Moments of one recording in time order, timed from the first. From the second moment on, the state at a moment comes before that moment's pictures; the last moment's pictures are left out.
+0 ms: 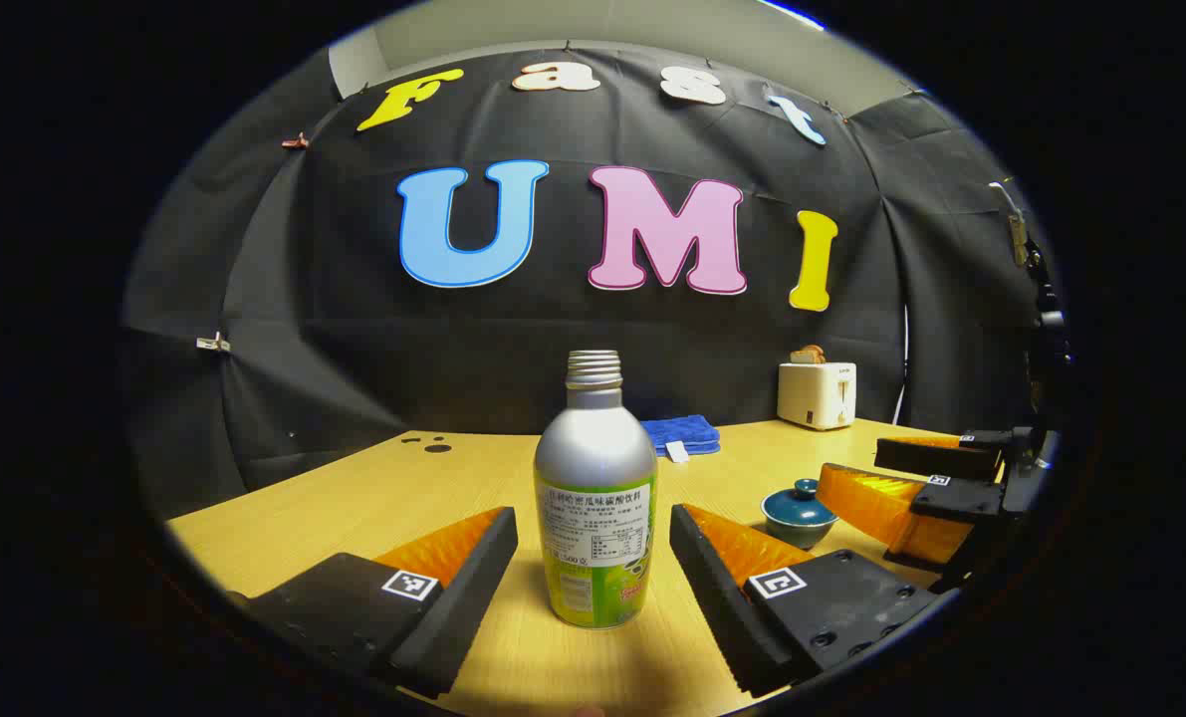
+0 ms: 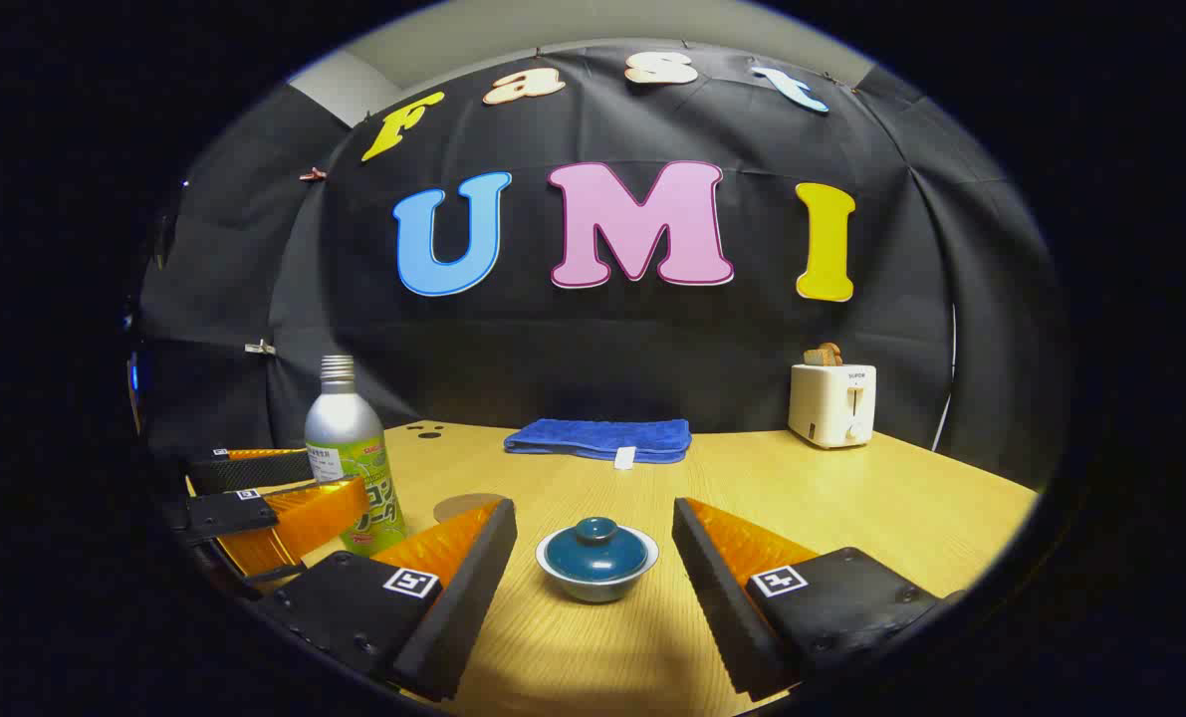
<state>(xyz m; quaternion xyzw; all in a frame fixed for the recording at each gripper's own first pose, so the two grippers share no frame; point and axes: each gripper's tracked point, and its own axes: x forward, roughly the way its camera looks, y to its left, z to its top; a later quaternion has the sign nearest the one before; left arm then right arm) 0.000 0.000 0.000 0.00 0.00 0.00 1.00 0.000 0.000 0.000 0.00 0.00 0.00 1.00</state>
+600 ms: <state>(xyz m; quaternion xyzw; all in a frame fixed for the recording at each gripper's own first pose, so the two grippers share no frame) 0.001 0.000 0.000 0.00 0.00 0.00 1.00 0.003 0.003 -0.001 0.00 0.00 0.00 1.00</state>
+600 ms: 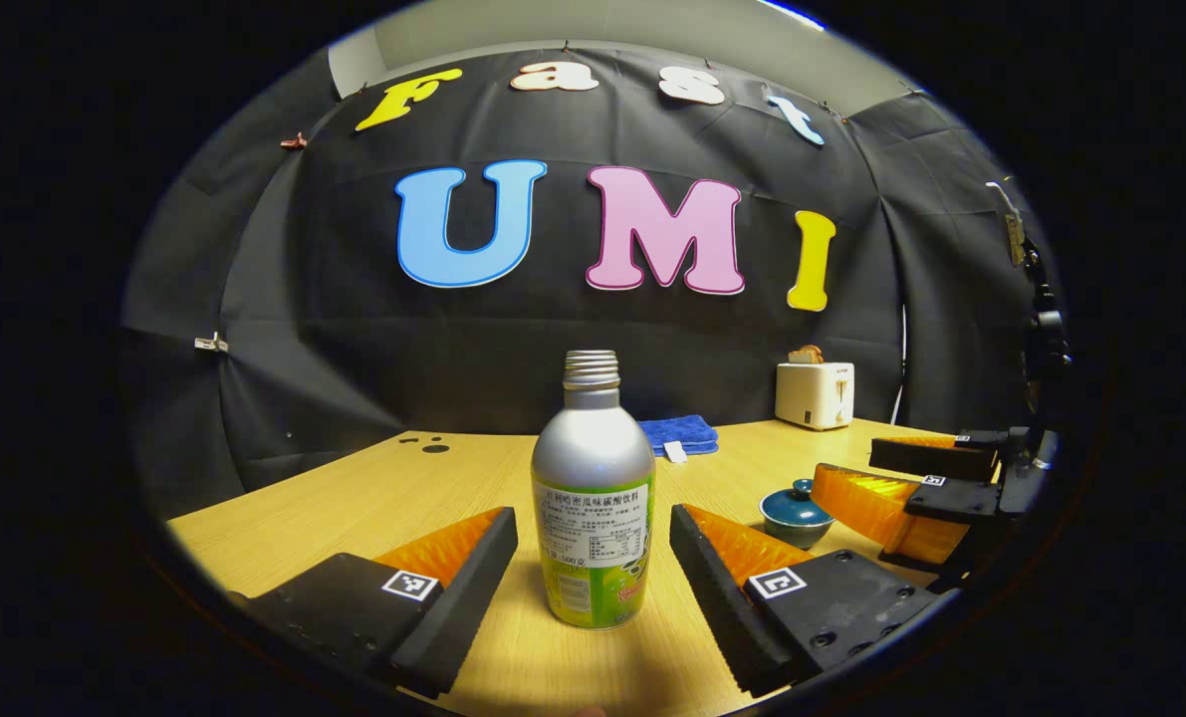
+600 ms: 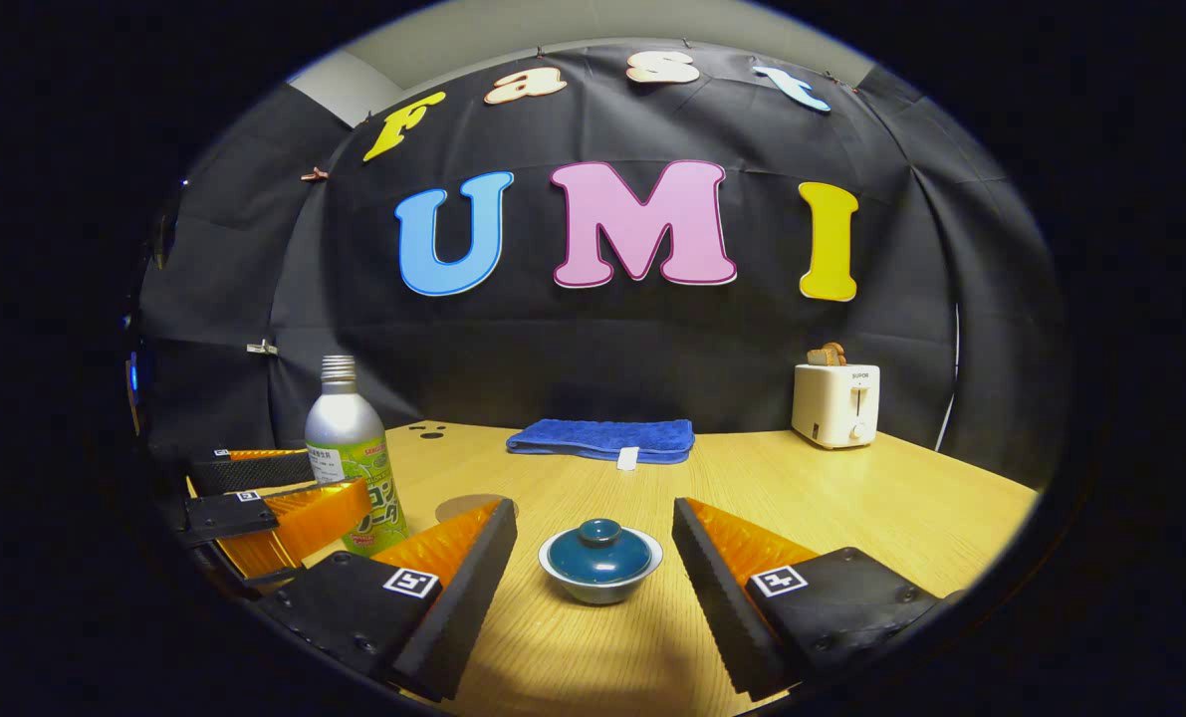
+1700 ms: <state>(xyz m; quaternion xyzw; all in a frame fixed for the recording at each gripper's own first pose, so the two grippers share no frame) -0.008 -0.003 0.000 0.00 0.00 -0.02 1.00 0.043 0.001 -0.025 0.00 0.07 0.02 1.00</state>
